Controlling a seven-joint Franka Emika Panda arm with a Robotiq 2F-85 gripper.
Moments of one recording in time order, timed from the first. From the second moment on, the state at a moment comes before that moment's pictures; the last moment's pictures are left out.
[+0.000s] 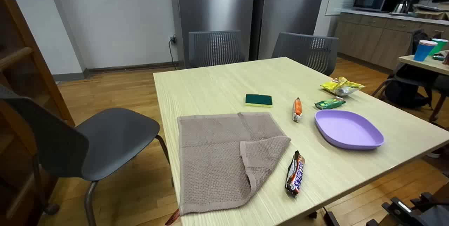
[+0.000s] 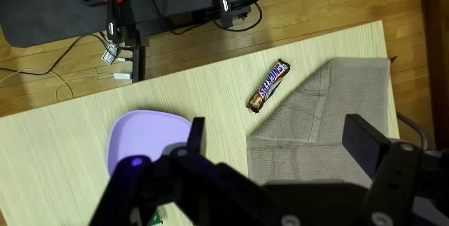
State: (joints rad) arm 0.03 -0.53 0.03 -2.47 0.13 1.78 0.16
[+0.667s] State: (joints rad) arm 0.03 -0.52 0.03 -2.48 0.13 1.82 0.16
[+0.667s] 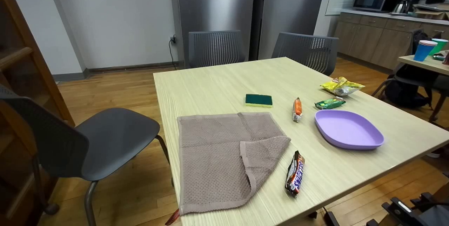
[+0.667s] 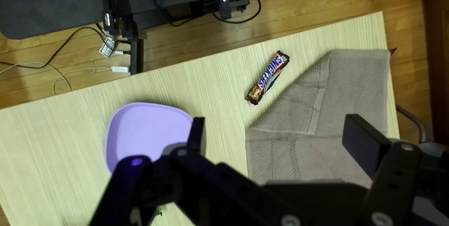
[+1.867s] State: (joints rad) arm 0.00 -0.21 0.03 -2.47 0.07 2.22 0.34
